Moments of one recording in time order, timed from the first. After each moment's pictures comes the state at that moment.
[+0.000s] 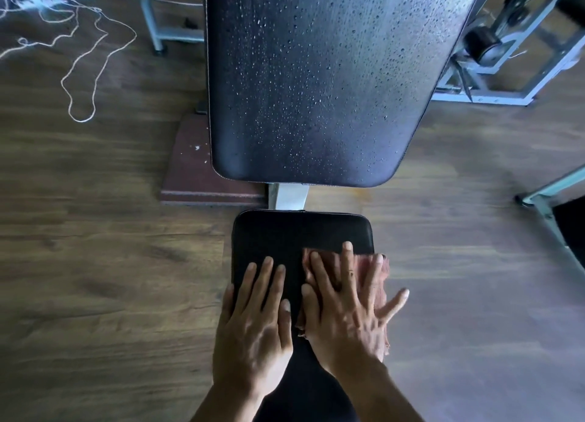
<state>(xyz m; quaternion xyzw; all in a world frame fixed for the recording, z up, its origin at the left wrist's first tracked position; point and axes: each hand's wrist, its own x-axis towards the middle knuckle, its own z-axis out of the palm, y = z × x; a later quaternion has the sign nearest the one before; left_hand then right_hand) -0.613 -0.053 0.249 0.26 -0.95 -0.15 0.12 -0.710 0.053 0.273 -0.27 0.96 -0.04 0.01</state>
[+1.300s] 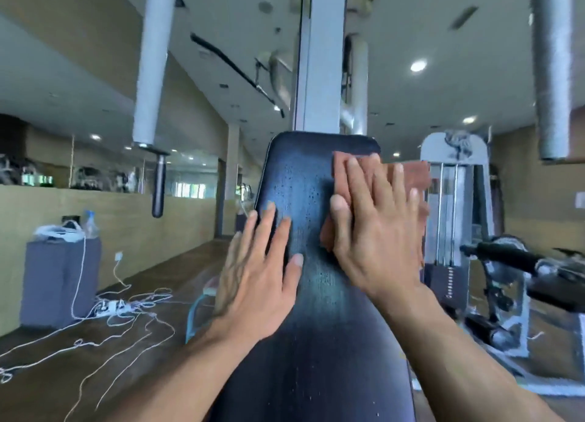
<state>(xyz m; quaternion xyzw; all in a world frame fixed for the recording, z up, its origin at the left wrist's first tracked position) -0.808 -0.216 0.547 0.17 -0.82 0.11 0.53 -0.896 -0.066 0.609 -0.38 0.67 -0.35 -0.53</state>
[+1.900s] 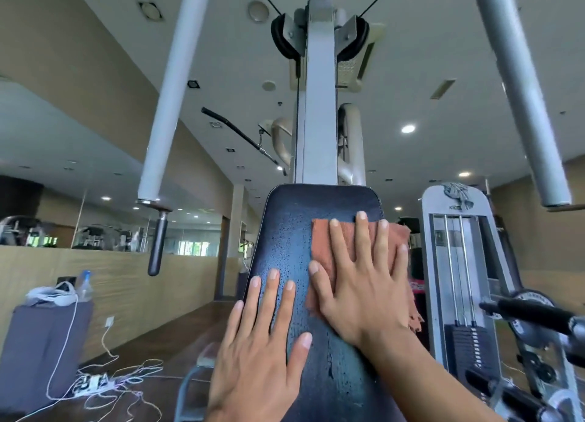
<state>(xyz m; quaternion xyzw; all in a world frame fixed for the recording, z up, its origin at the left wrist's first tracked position) -0.834 -0.235 0.523 0.18 -0.80 0.18 0.54 -0.937 -0.108 0.608 -0.34 0.75 -0.23 -0.51</state>
